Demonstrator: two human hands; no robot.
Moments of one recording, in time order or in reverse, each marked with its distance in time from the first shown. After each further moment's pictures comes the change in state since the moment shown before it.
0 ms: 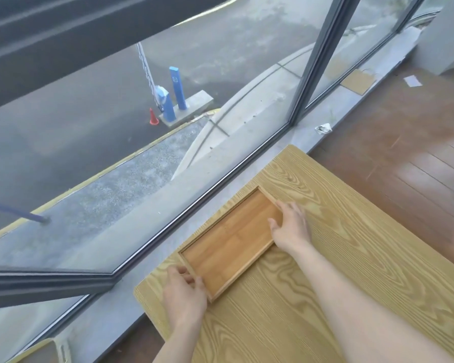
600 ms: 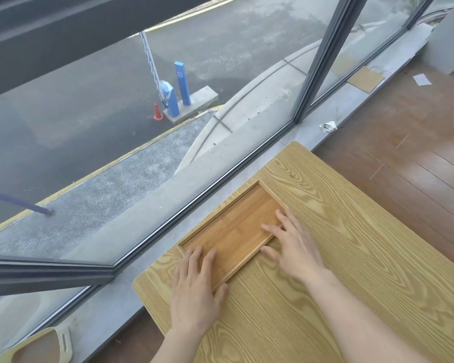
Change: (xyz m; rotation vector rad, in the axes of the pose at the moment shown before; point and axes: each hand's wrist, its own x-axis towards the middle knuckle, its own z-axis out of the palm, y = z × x) left_hand -0.013 -0.007 0.005 0.602 -0.166 0.608; right_hand -0.035 0.036 0.007 -0.258 -0.117 -0.349
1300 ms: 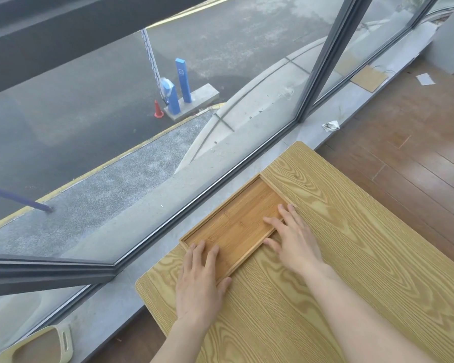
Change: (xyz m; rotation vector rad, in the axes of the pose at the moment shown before) left_hand 0.015 0.002 0.000 -0.050 0.008 -0.012; right_hand 0.018 -0.009 -0.002 -0.010 -0.003 0.043
